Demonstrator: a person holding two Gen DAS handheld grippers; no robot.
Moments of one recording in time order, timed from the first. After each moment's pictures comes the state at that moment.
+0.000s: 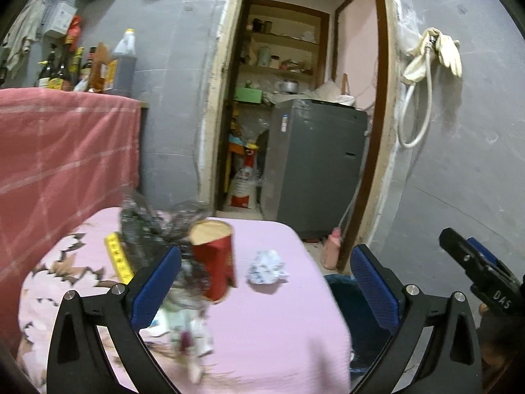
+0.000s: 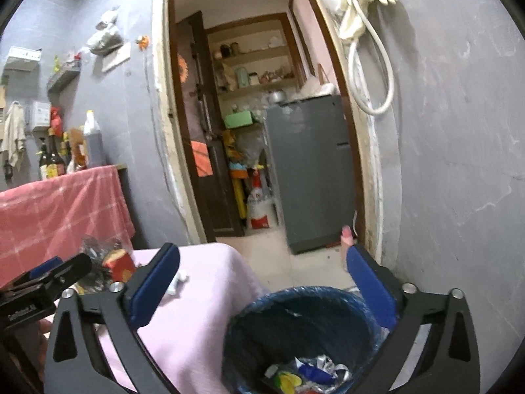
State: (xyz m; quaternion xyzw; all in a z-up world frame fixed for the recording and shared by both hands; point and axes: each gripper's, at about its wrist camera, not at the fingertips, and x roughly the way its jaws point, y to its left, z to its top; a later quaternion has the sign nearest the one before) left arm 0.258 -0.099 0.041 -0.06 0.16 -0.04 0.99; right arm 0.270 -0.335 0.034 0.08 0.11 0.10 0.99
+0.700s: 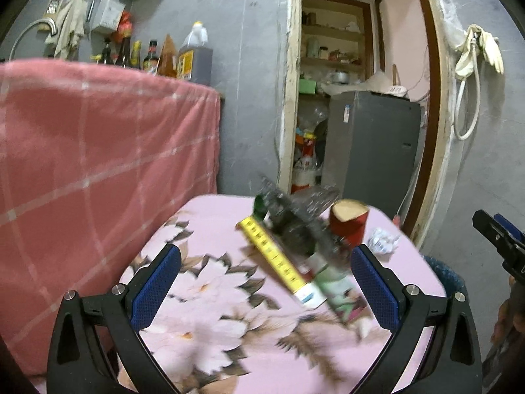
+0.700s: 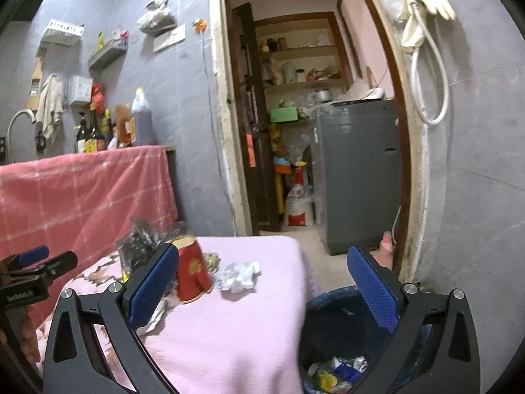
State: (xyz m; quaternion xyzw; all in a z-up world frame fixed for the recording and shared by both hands) left arm 0.218 0.013 0.021 -0.04 0.20 0.06 0.98; right arm 0.265 -0.244 0.030 0.03 0.12 0.17 0.98
